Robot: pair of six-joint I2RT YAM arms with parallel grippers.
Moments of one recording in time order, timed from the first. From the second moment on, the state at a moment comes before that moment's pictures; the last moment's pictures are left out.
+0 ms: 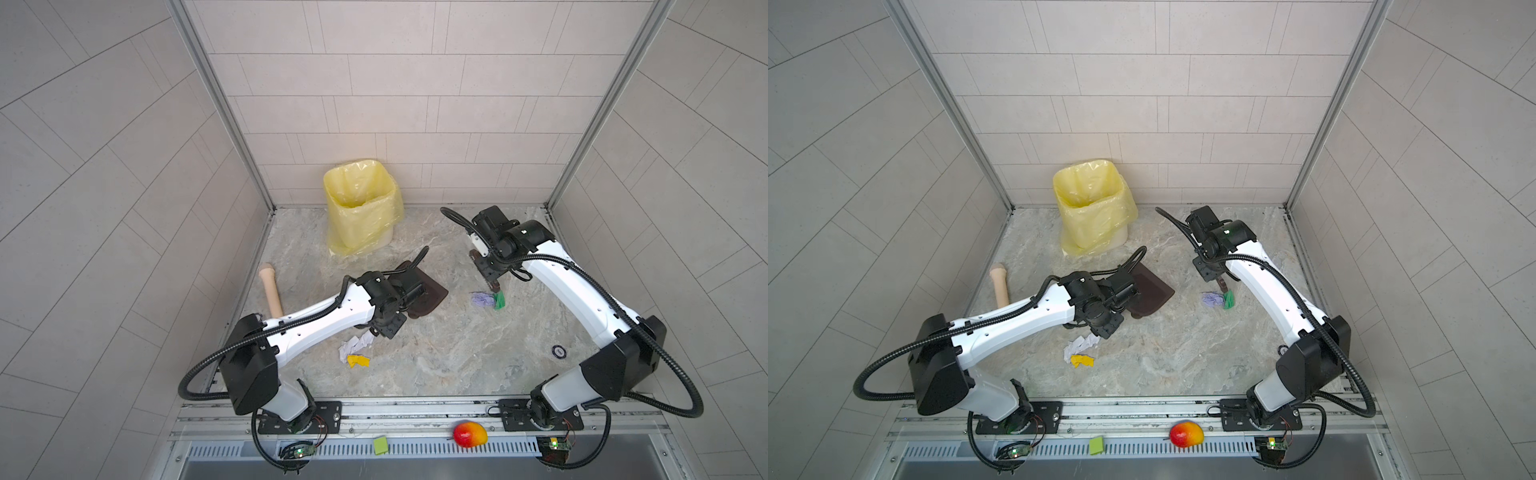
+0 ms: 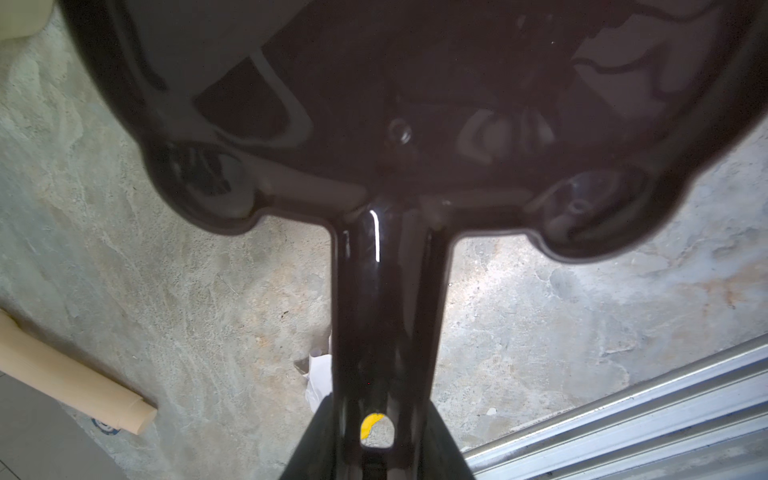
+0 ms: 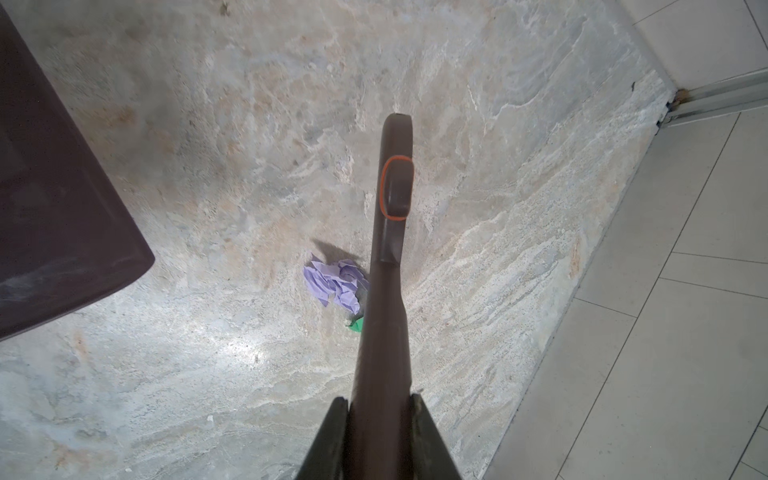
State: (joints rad) left arm -0.93 1.51 1.23 -1.16 -0.21 -0.25; right arm 0.42 1.53 1.55 -1.26 0.29 -0.11
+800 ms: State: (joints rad) left arm -1.03 1.51 1.17 -1.19 -0.15 -0.29; right arm 0.56 1.47 1.56 -1.44 0.13 -0.06
